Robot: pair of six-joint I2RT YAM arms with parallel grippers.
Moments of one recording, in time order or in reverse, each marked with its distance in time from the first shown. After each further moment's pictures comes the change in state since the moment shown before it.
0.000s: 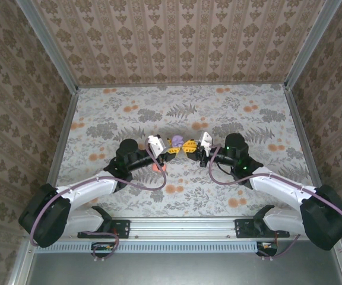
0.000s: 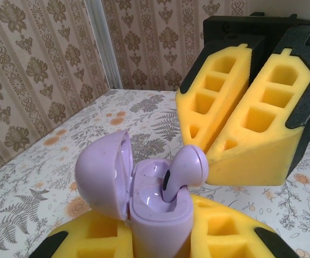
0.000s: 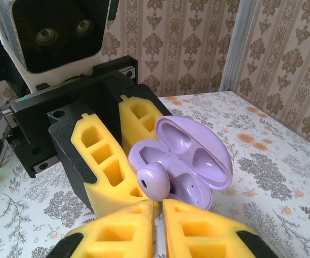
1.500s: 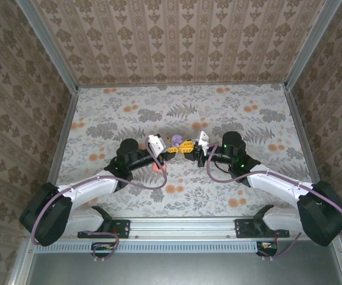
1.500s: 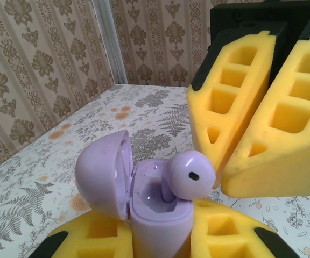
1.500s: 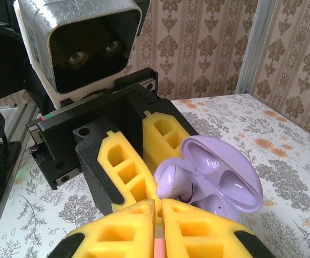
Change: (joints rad) left arm 0.005 0.015 0.000 0.000 -0.018 0.000; right arm 0.012 0.039 0.033 0.002 -0.050 0.016
